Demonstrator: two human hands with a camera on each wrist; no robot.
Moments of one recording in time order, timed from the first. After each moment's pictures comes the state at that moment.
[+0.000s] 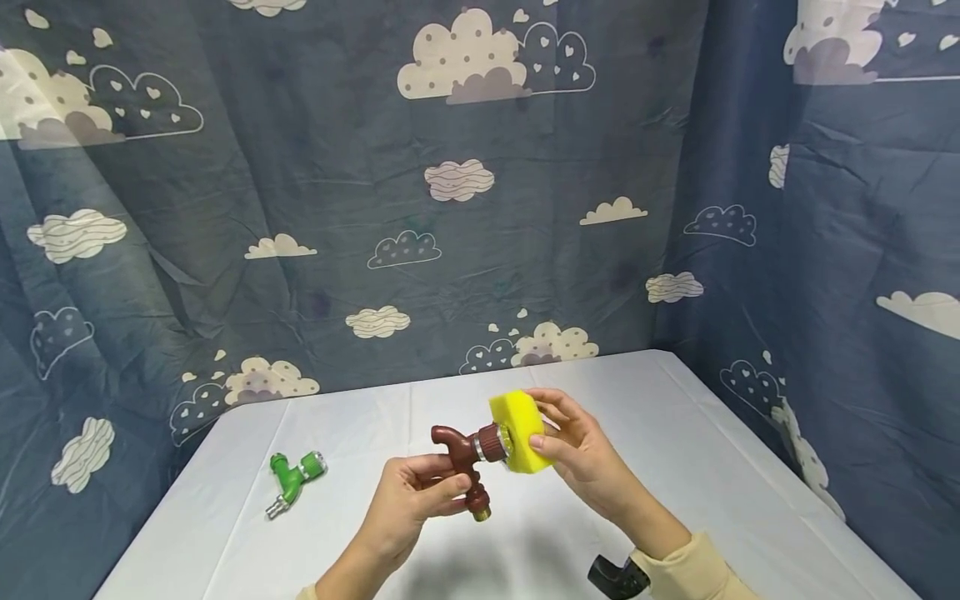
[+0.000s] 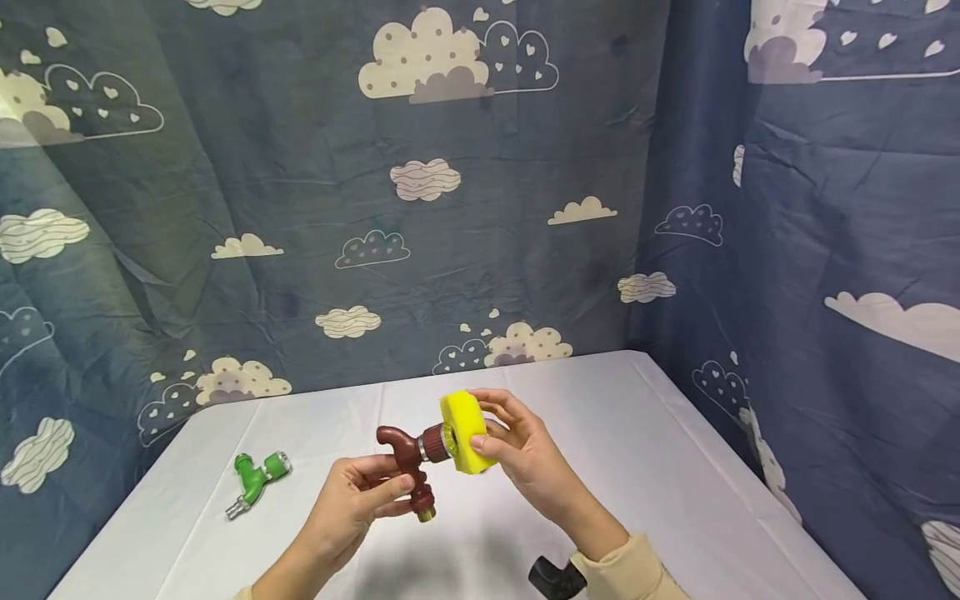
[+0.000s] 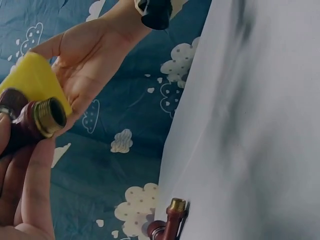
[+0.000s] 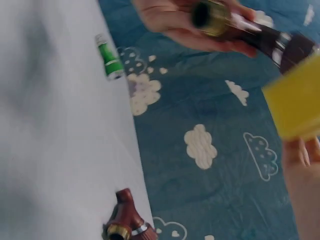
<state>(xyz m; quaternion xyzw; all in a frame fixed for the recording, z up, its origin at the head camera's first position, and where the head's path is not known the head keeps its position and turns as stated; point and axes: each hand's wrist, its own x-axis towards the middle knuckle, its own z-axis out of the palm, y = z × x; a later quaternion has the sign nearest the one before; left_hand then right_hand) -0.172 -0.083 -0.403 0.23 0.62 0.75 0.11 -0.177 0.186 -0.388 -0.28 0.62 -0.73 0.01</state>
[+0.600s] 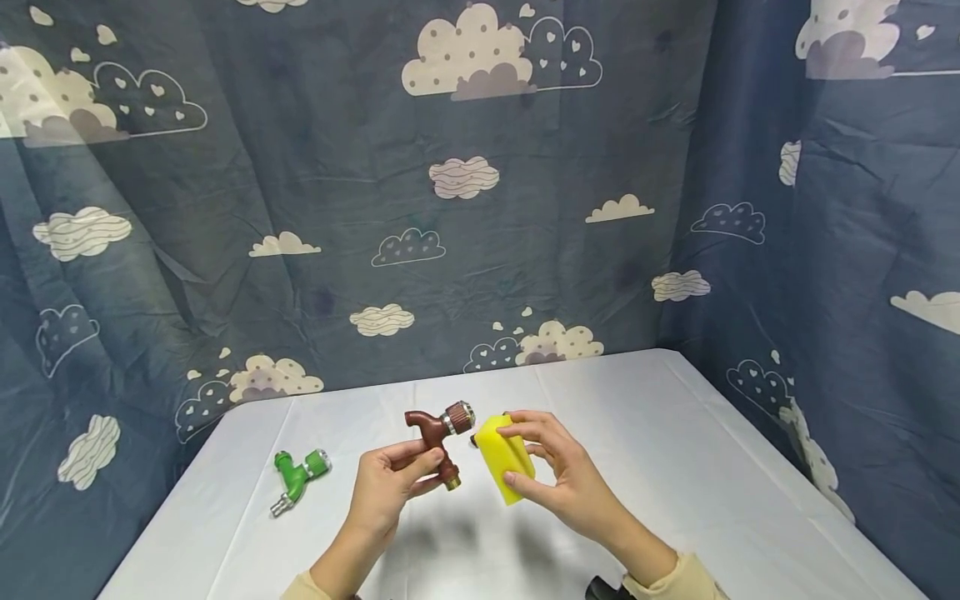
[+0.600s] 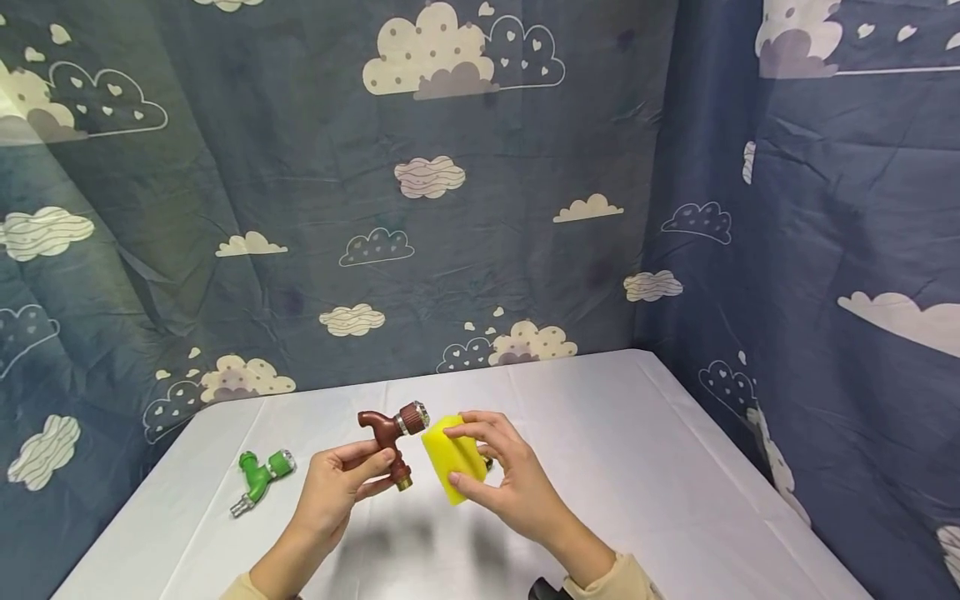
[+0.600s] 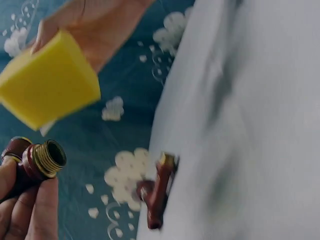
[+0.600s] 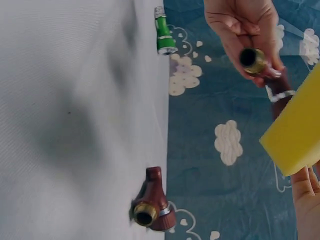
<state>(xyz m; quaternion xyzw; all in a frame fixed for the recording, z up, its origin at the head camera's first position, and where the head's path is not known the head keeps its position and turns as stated) -0.198 -0.098 -0.412 0.05 0.64 0.77 0.01 -0.173 0.163 -0.413 -0.29 0.76 -0.55 -0.17</state>
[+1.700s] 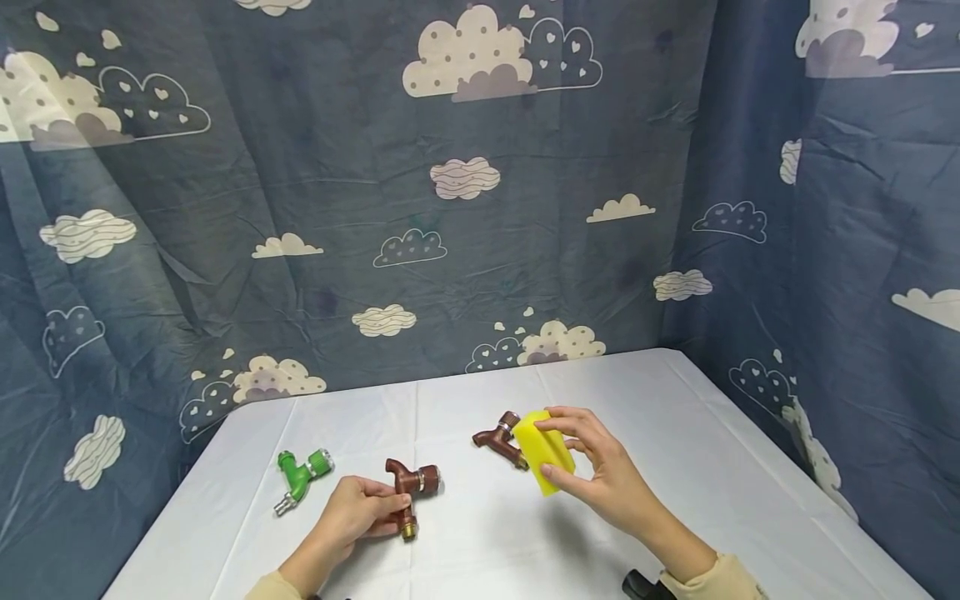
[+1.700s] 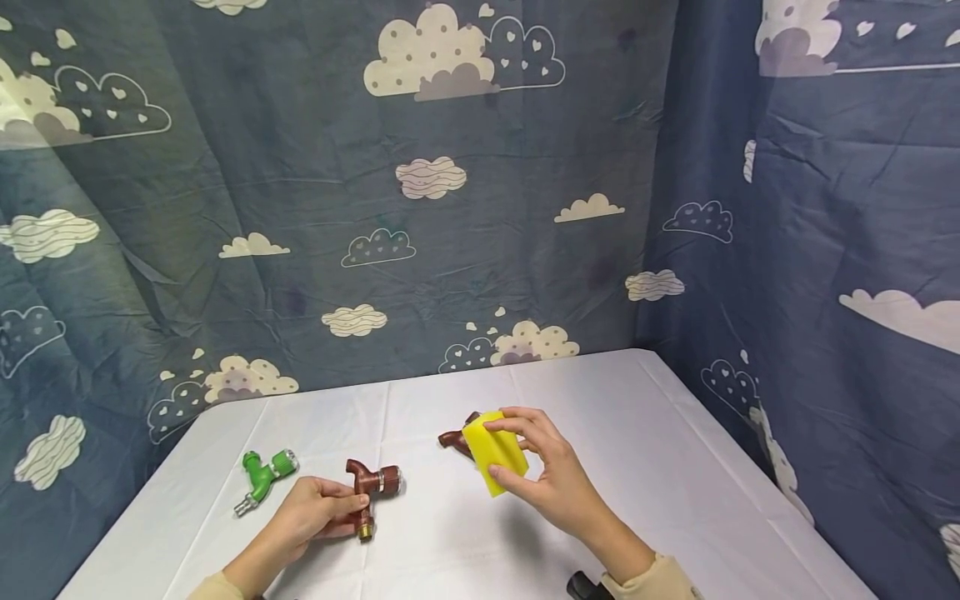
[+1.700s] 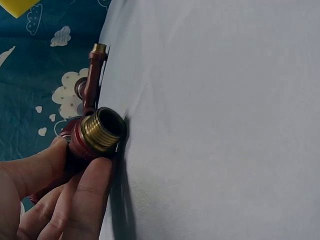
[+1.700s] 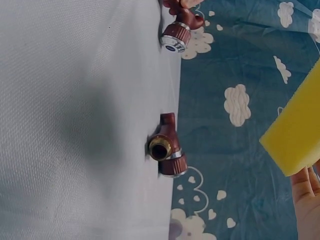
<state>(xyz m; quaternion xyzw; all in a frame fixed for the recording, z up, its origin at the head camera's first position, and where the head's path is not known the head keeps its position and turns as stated) -0.217 -0.164 -0.463 -0.05 0.79 0.60 0.09 -0.174 0.202 -0.421 -0.24 0.82 -0.47 -0.22</state>
